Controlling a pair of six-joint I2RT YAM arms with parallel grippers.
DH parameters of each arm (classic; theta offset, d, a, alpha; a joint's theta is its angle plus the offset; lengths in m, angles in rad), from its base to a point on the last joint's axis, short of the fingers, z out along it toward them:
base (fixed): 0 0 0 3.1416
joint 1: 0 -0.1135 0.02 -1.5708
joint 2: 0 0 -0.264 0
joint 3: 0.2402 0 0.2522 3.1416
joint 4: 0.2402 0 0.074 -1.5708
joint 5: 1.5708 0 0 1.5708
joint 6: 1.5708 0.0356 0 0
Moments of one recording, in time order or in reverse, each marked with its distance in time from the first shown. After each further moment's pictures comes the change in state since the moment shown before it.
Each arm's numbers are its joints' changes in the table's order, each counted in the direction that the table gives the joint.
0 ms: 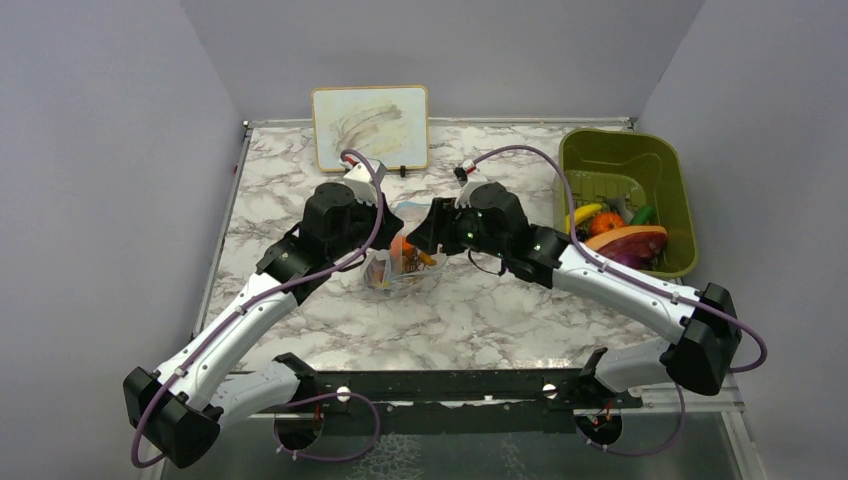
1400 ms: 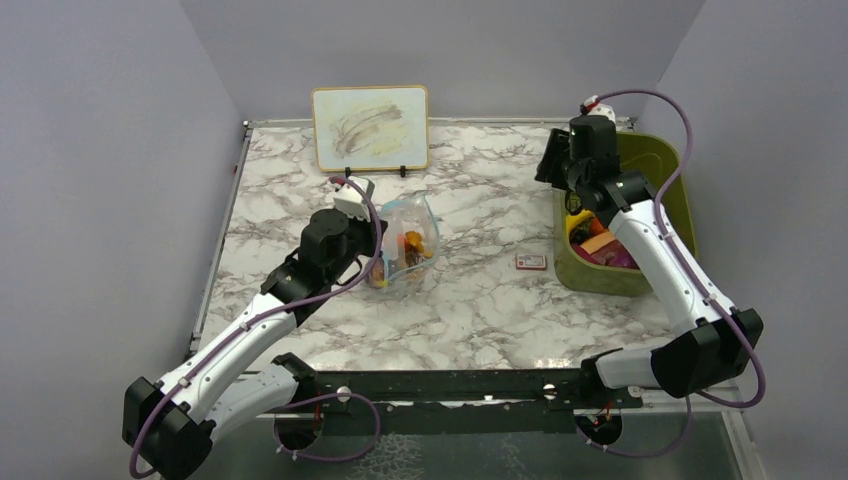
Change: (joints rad) left arm 0.000 0.099 -0.248 -0.249 -0.212 0.085; right arm 0.587 0.010 0.268 0.457 0.309 -0.269
